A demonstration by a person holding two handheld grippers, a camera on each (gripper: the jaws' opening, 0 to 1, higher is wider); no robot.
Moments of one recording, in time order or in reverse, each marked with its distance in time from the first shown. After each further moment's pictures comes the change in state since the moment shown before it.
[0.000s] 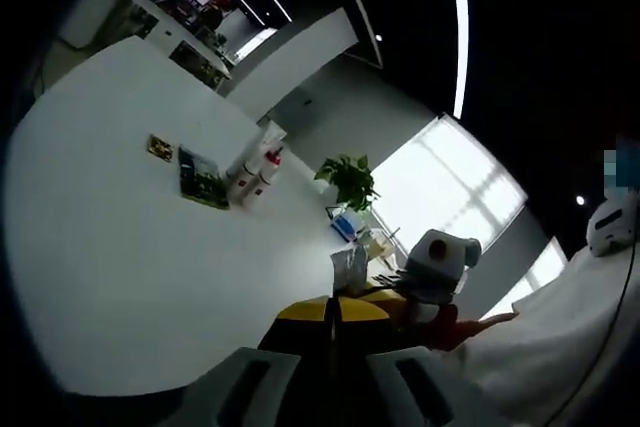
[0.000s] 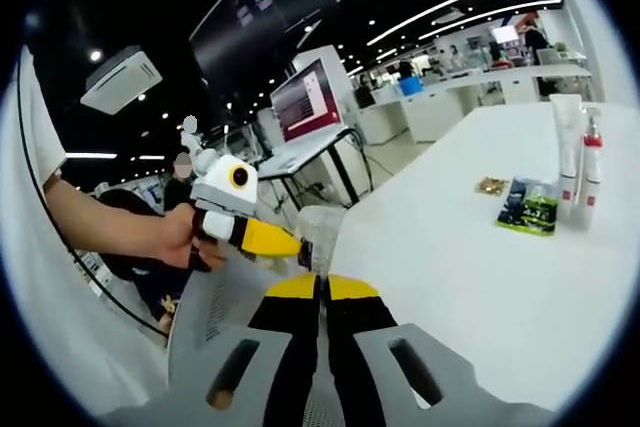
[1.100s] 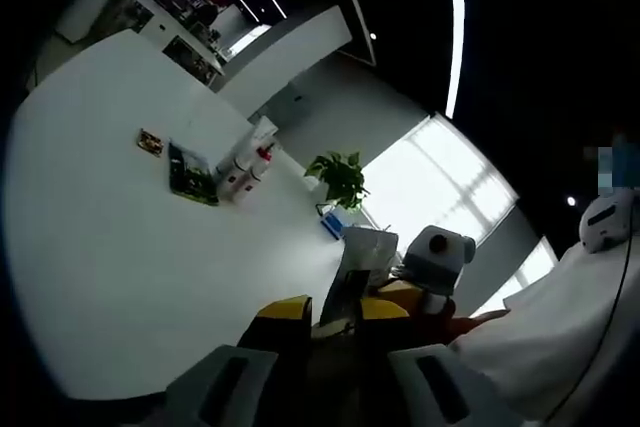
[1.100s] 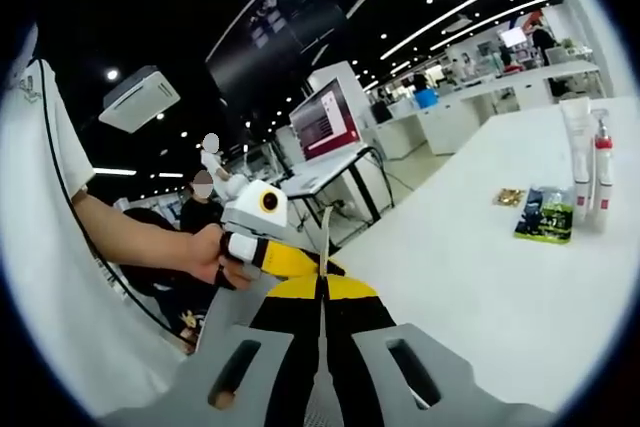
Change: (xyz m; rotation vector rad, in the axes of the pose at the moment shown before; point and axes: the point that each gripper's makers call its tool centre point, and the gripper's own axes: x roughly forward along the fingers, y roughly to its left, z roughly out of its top) left arm 0.005 -0.011 -0.007 -0.005 0.031 -0.075; right arm -0.007 0.017 0.016 0.025 -0.075 0.097
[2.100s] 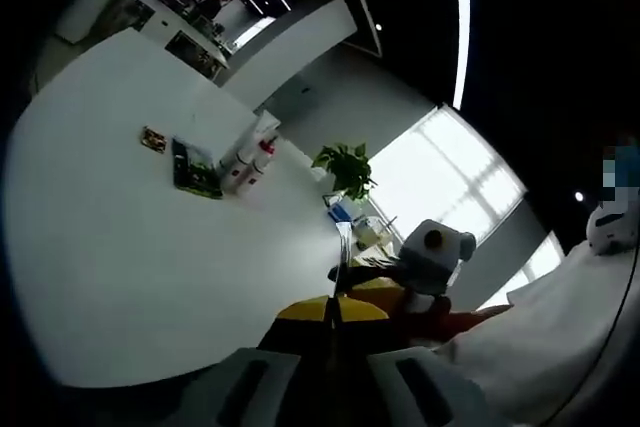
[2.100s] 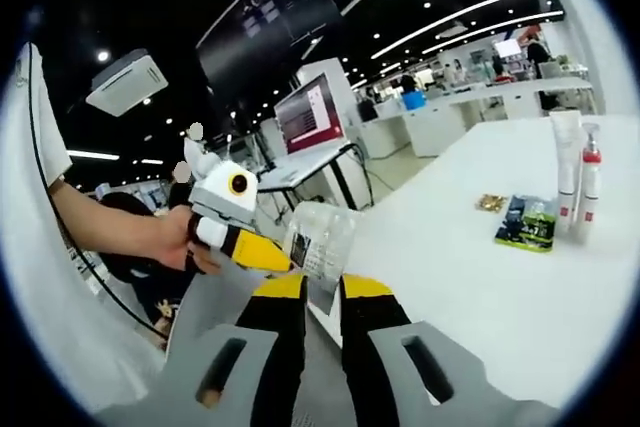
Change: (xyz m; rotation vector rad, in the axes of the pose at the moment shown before) left arm -0.007 -0.004 0.000 -0.003 0.047 0.090; right arm 0.004 -0.013 -0.005 -0.066 0.028 -0.076
